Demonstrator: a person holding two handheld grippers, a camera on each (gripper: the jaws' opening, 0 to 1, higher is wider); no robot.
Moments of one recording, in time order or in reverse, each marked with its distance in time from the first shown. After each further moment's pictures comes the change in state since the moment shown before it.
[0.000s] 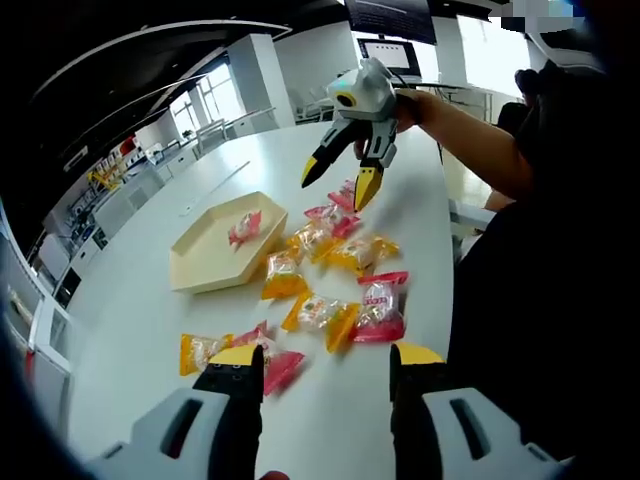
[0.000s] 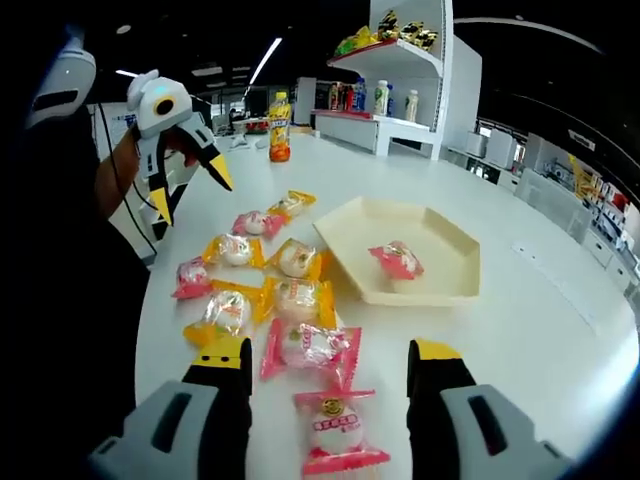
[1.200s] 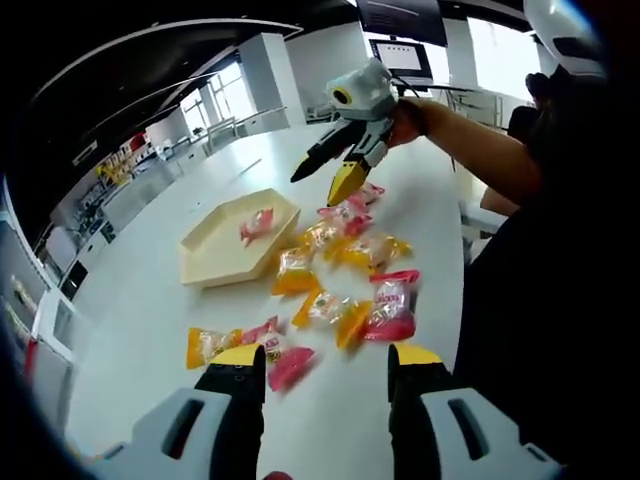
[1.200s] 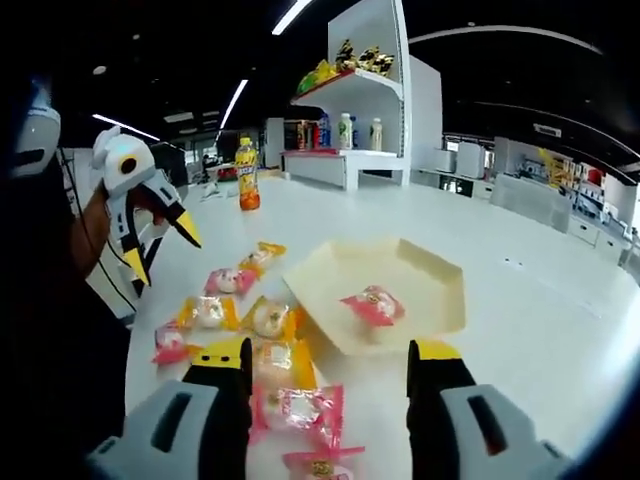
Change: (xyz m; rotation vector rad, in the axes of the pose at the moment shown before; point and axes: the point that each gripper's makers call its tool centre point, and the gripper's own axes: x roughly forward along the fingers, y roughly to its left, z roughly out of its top) left arm -0.001 0.008 -0.003 -0.027 -0.001 0.039; right arm 0.017 -0.019 0.033 0.130 -0.154 -0.069
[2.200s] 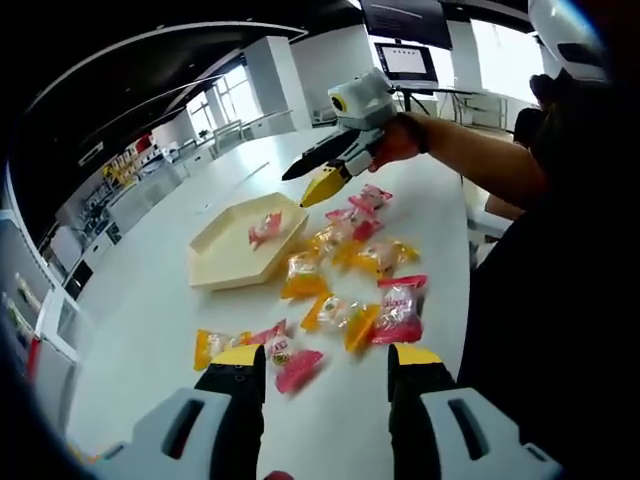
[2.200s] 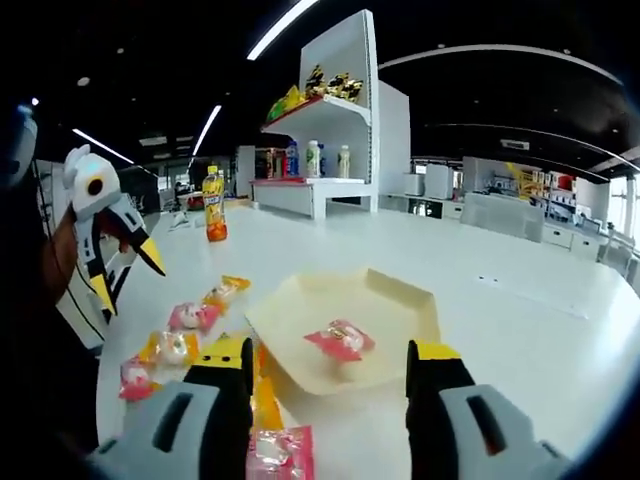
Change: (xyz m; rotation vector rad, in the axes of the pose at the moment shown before) left arm -0.002 0.006 0.004 -0.008 -0.018 0.024; right arm 0.012 -0.027 0.024 0.038 -0.145 -0.140
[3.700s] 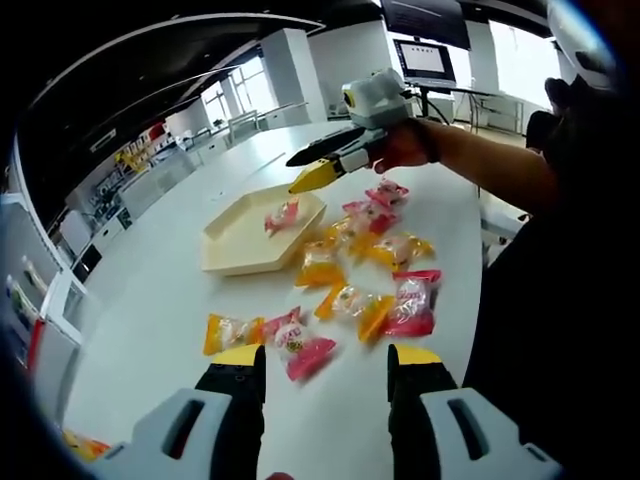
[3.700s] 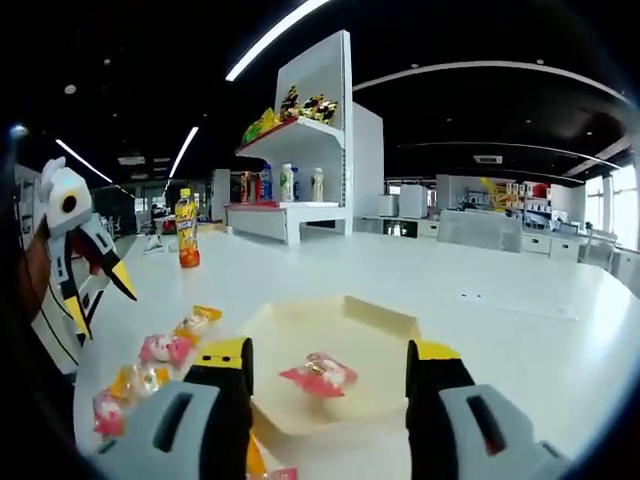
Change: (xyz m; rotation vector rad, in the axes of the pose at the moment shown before) left arm -0.004 0.011 -0.008 -0.047 0.033 0.052; right arm 0.021 -0.021 0.018 0.040 -0.118 -0.124
